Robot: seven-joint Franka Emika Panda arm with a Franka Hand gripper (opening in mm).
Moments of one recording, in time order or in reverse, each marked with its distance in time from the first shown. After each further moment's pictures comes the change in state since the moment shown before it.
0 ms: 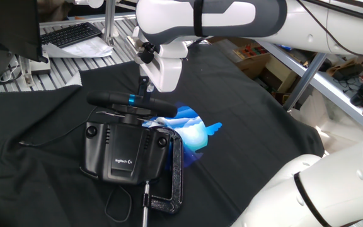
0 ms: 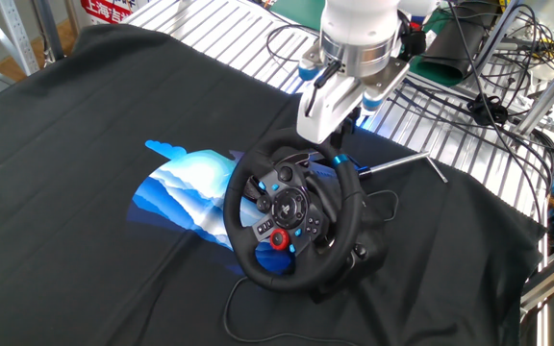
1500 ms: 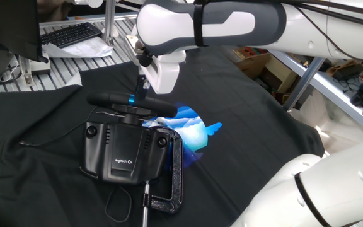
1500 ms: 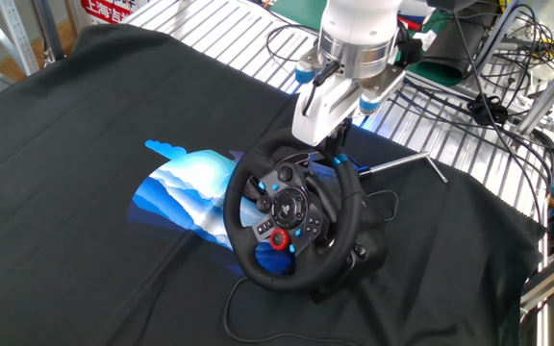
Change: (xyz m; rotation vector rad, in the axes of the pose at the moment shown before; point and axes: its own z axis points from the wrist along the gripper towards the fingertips) arm 0.000 0.015 0.003 -0.103 -0.002 -0.006
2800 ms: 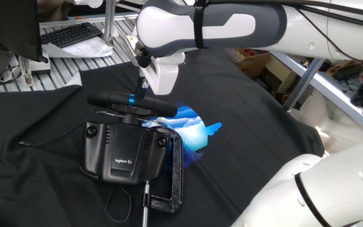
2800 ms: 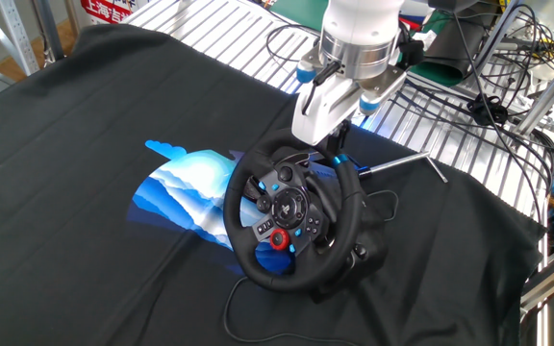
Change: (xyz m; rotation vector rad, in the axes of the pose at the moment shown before) arm 0.000 -0.001 0.001 -0.006 -0.003 0.027
